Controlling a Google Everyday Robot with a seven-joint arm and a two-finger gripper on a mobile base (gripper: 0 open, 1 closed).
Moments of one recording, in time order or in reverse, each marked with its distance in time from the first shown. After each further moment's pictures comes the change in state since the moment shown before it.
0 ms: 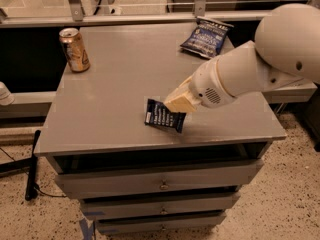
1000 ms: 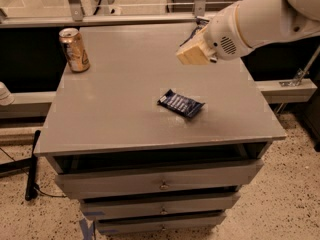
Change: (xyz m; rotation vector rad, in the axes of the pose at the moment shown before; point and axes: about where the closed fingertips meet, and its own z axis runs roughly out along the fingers) arm -0.063 -0.071 -0.056 0.161 -0.074 -0.073
